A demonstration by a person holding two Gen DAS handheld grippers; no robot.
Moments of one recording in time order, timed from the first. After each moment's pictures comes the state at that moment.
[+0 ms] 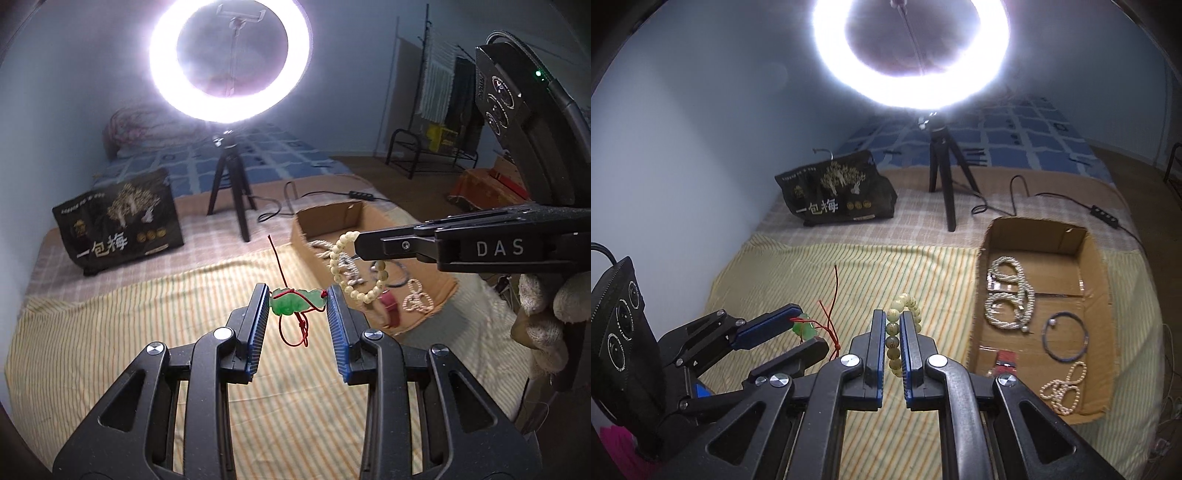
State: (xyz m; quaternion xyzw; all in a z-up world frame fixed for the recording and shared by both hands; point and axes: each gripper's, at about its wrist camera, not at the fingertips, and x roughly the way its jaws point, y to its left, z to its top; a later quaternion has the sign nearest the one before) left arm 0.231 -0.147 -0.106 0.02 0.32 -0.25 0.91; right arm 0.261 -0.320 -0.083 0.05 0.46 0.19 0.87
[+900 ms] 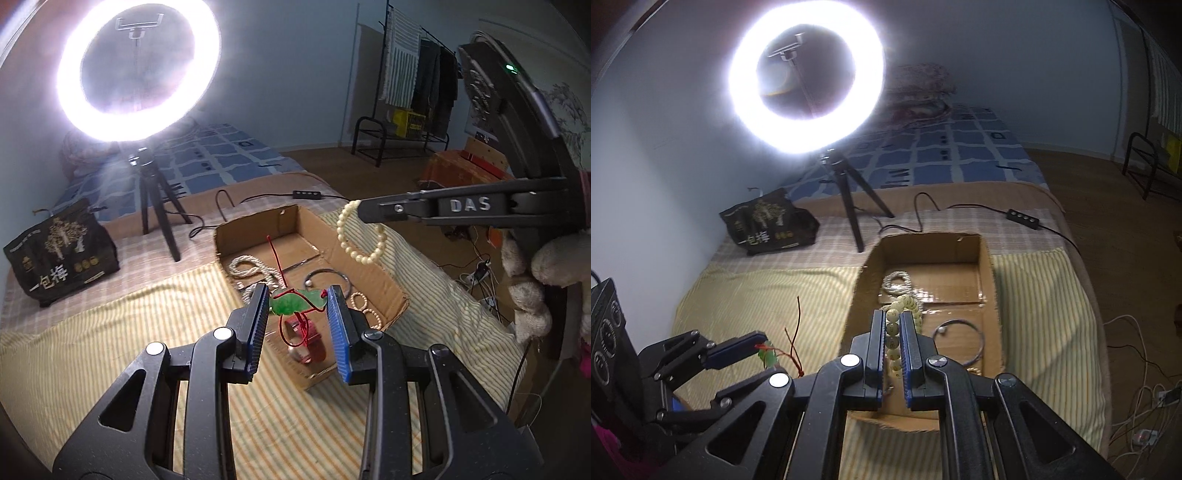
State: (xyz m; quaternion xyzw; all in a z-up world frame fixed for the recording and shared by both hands) left arm 0.234 -0.251 -0.105 0.05 0.32 -0.30 0.90; right arm 0.268 -0.445 -0.077 0.06 0.44 0.12 0.89
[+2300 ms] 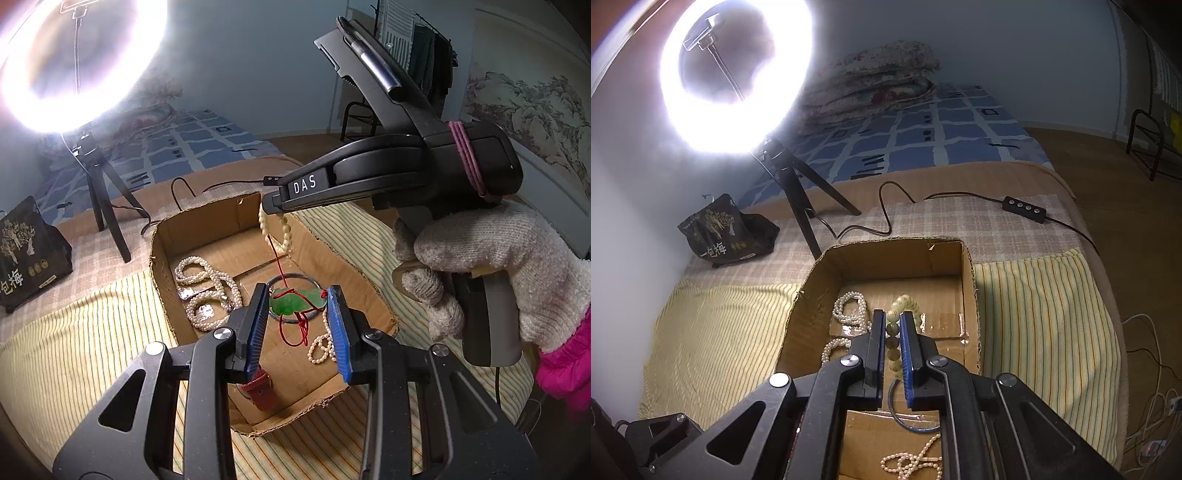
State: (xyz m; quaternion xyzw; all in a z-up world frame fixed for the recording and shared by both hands) left arm 0.263 -0.323 -0.143 0.06 0.34 -0.31 0.88; right arm 0.355 -0.475 -0.139 0.08 0.46 0.11 0.88
